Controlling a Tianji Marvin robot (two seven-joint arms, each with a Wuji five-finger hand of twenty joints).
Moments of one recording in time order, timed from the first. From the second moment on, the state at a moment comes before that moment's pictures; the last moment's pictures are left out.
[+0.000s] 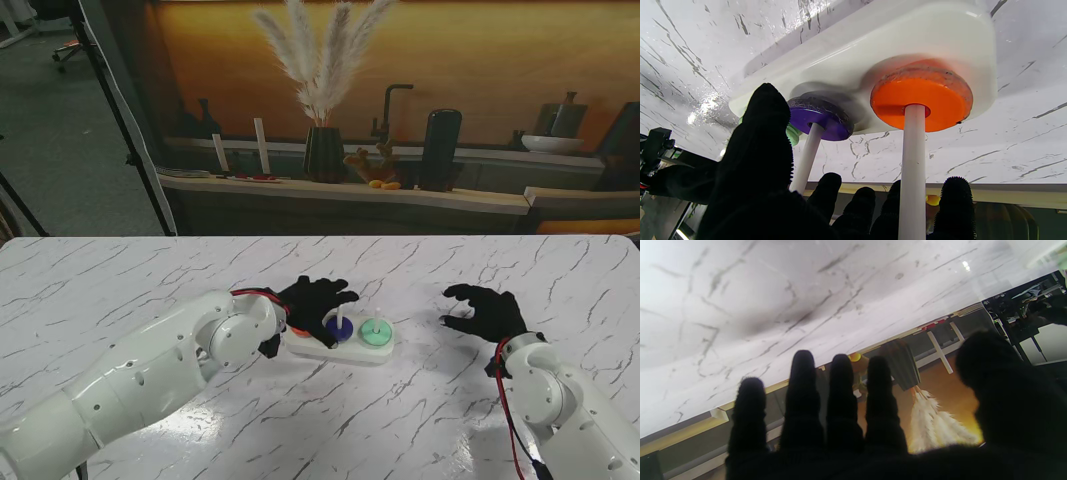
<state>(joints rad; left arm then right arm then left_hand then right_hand) 0.97 -1.08 -0.54 -1.35 0.63 -0.05 -0.27 -1.52 -1.10 1.36 -1.28 -0.70 -0.13 -0.14 0.95 -0.37 0.09 0.03 0.20 0.29 0.08 0.46 0.13 0.31 0.02 0.30 0.12 0.32 0.09 0.36 -0.09 0.52 0.46 0.50 0.19 -0.56 0.91 -0.12 0.45 -0.12 0.51 0.39 0.59 -0.03 0.49 0.34 0.64 0.04 0.33 0.39 0.04 0.28 1.01 0.58</state>
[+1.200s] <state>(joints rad) 0.88 -1.06 -0.42 -1.34 0.73 -0.06 -0.31 -1.52 -1.10 1.37 -1.28 -0.70 -0.13 -0.14 0.96 -0.39 0.19 0.03 0.31 0.26 0.14 0.51 0.13 0.30 0.02 0.30 0.12 0.32 0.09 0.36 -0.09 0.52 0.47 0.50 0.19 -0.56 0.91 -0.12 0.45 -0.12 0.51 0.39 0.59 -0.03 0.49 0.34 0.64 0.04 0.33 0.39 0.04 0.28 1.01 0.58</state>
